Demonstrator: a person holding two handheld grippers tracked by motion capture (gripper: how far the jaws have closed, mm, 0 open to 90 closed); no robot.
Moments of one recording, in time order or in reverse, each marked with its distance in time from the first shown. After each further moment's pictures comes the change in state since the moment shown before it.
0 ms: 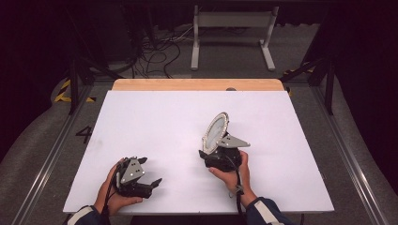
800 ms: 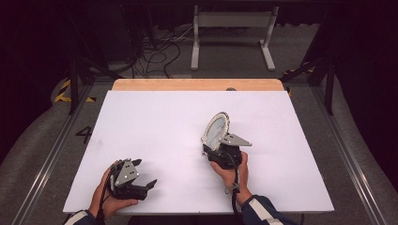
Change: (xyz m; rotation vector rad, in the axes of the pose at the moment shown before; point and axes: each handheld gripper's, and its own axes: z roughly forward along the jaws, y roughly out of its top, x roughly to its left) left arm 0.002 -0.007 -0.009 0.004 0.024 -0.022; right arm -0.006 -0.002 0.004 -0.036 -0.061 0.085
